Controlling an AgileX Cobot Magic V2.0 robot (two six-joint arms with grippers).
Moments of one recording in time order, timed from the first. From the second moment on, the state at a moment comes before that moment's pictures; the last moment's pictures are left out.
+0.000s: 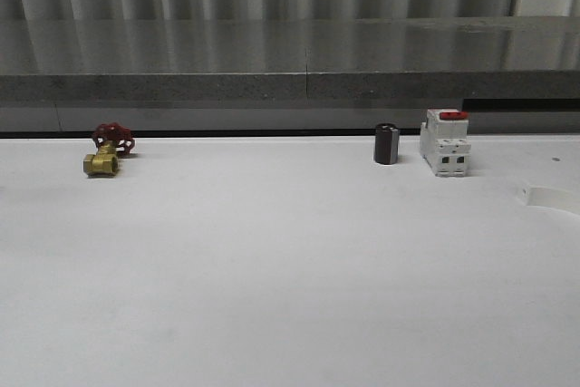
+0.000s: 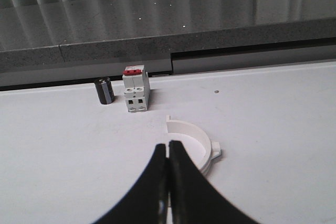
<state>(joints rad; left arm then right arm) 0.27 2.04 -1.42 -0.17 0.83 0.33 0.01 -0.01 0.03 0.00 0.14 0.15</state>
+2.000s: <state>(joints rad) -0.48 2.05 -1.49 -0.19 0.77 -0.31 0.01 -0.01 0.03 0.00 0.14 0.15</state>
